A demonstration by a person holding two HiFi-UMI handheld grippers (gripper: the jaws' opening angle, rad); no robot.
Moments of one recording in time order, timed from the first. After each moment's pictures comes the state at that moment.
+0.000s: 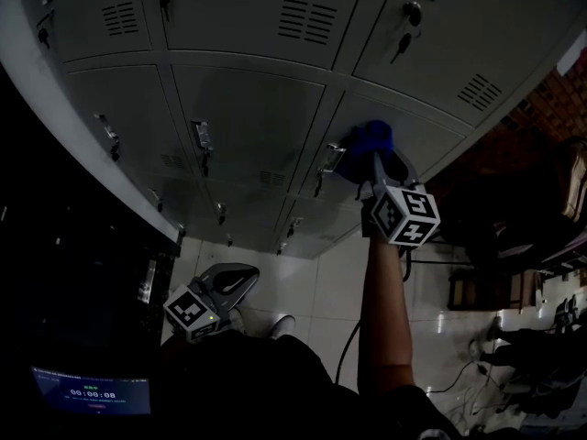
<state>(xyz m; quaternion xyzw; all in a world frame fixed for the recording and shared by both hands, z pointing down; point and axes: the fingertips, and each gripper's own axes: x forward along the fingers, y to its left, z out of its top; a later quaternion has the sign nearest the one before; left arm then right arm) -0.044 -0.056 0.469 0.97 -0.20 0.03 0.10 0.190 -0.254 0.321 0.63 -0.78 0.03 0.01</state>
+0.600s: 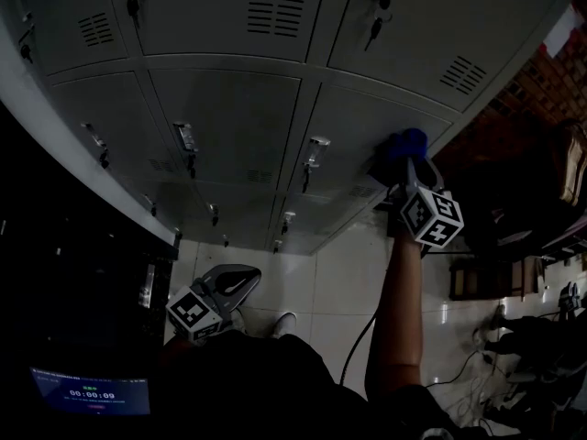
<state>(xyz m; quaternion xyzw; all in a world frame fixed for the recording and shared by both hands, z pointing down) -0.017 -0.049 0.477 0.98 -0.18 0.04 0.10 0.307 -0.225 0.328 0.70 -0.71 0.04 0.01</state>
